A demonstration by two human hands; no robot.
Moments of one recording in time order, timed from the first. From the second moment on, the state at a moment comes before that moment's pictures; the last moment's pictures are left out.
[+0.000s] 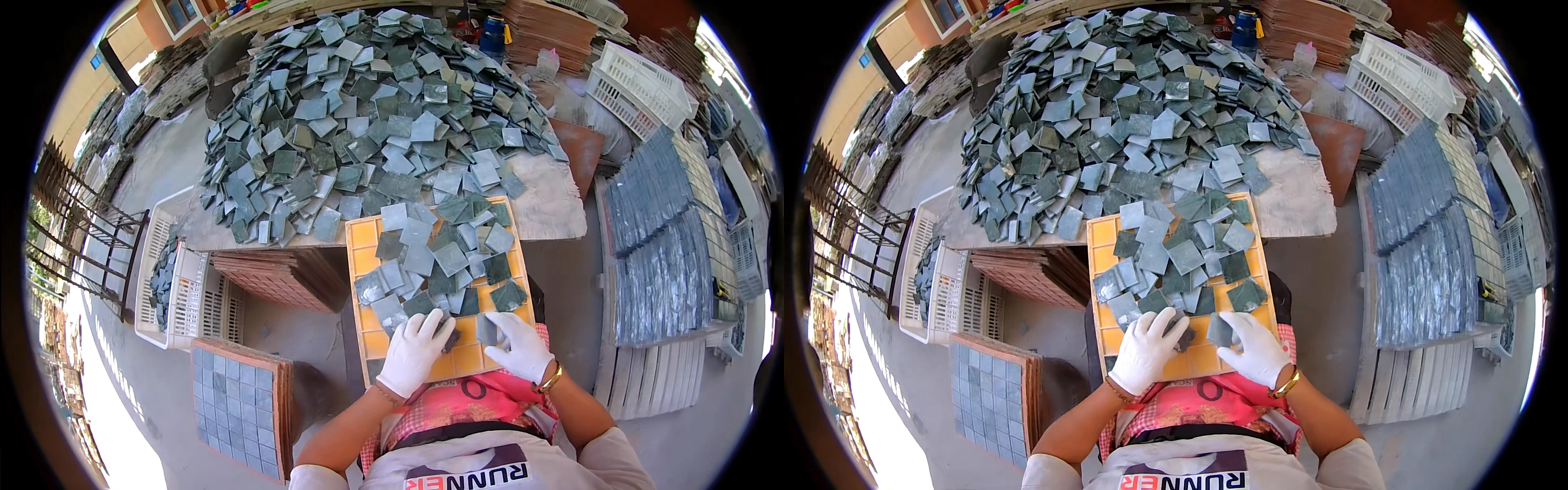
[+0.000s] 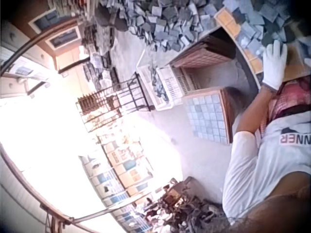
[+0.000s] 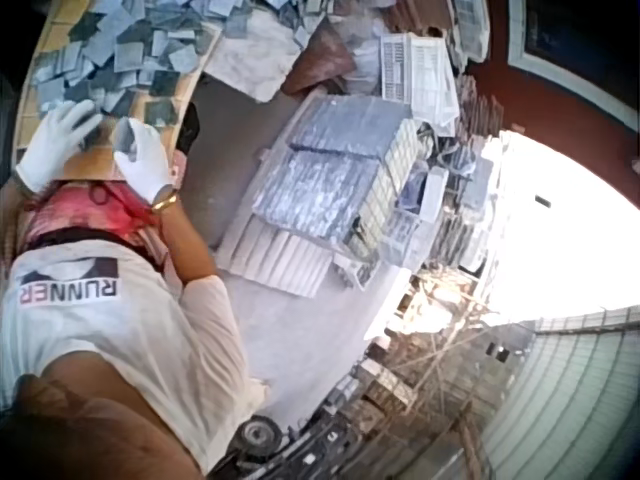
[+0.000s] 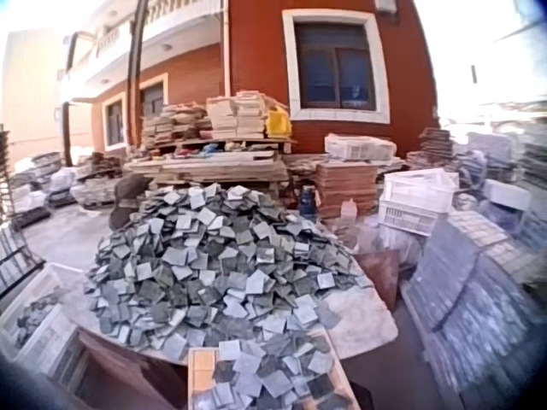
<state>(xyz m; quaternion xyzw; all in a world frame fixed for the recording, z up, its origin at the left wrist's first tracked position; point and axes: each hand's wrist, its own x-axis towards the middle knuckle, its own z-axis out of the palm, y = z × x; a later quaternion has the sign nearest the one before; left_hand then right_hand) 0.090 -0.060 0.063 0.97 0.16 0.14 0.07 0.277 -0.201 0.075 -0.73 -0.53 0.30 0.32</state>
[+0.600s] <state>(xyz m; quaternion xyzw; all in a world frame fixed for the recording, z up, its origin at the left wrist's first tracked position) 0.010 -0.078 0.061 0.92 0.29 0.13 0.22 0.298 -0.217 0.053 -0.72 -0.64 0.21 0.18</state>
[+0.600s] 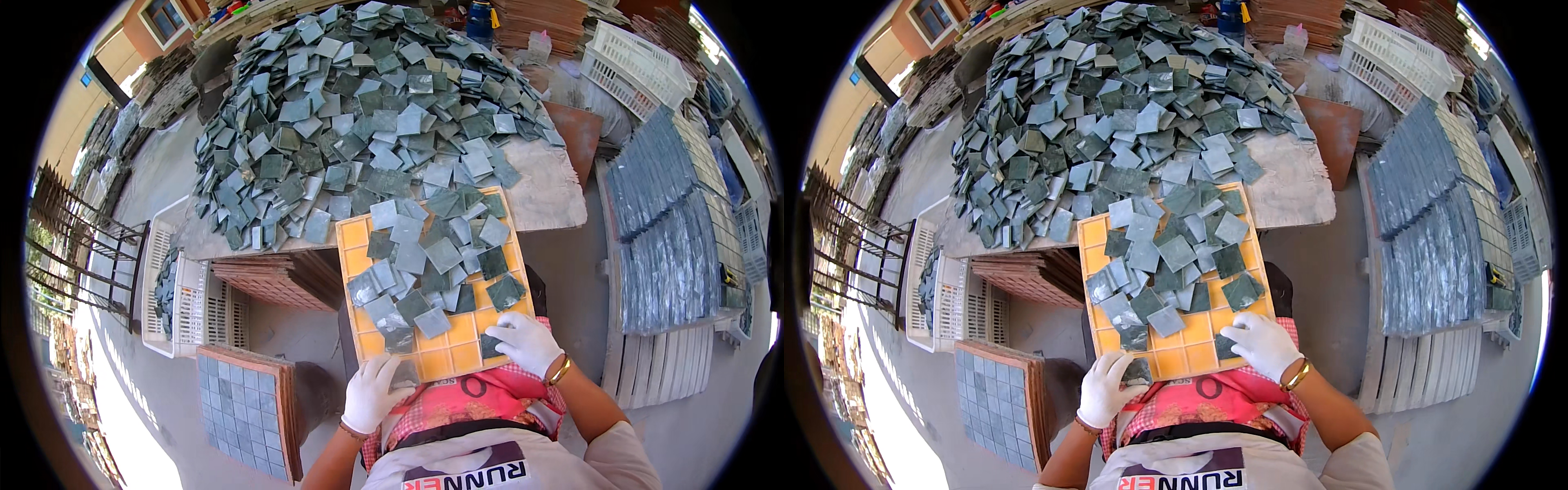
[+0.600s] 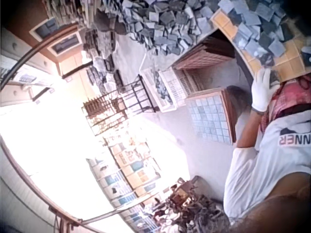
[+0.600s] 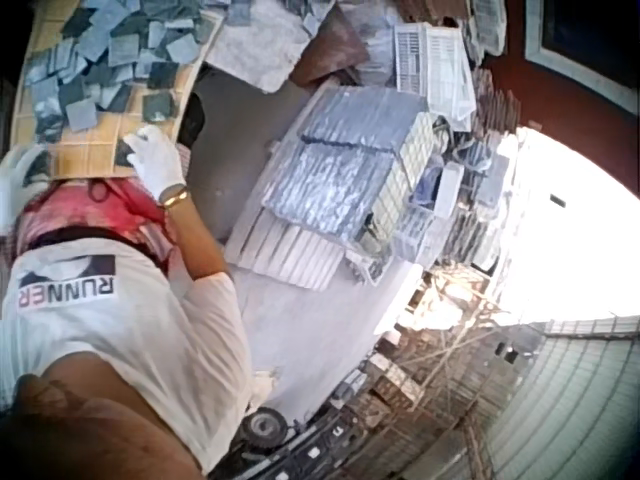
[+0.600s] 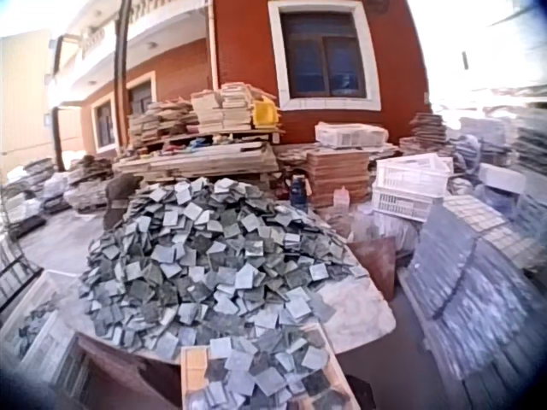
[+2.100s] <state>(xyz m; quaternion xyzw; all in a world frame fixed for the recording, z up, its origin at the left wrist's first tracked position) 0.049 -0.088 0.052 0.82 0.28 0.23 0.44 0.264 -0.209 0.062 -0.69 -0.67 0.19 0.20</state>
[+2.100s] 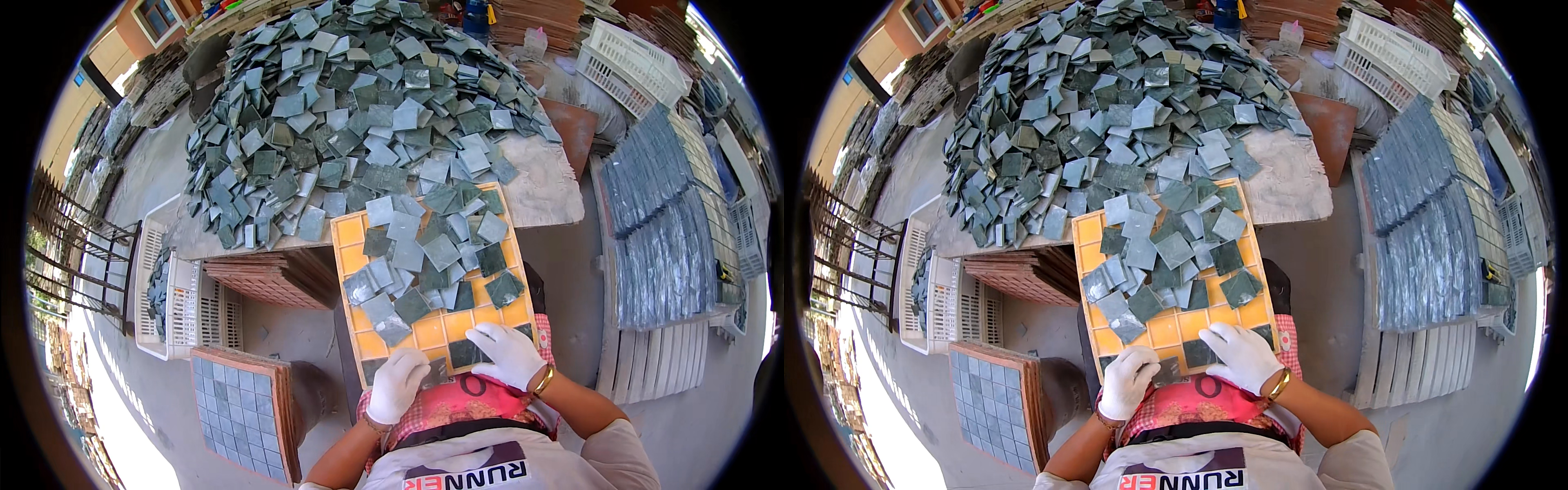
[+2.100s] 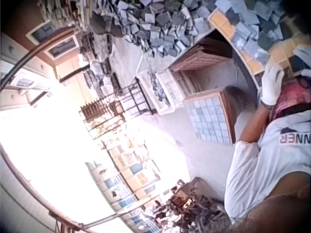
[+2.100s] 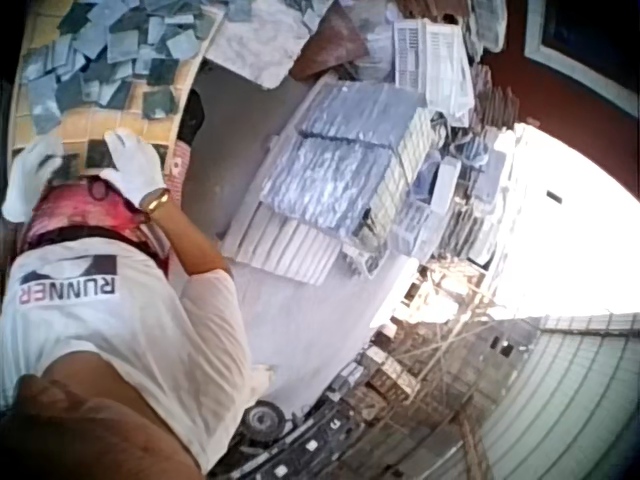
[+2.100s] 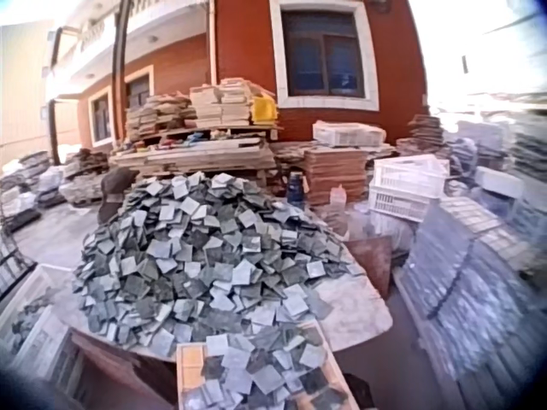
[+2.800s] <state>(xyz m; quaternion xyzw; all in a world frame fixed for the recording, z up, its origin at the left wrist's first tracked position) 0.052 -0.100 0.052 0.91 0.30 0.10 0.26 0.249 -0.203 0.059 -0.71 -0.67 0.17 0.09</state>
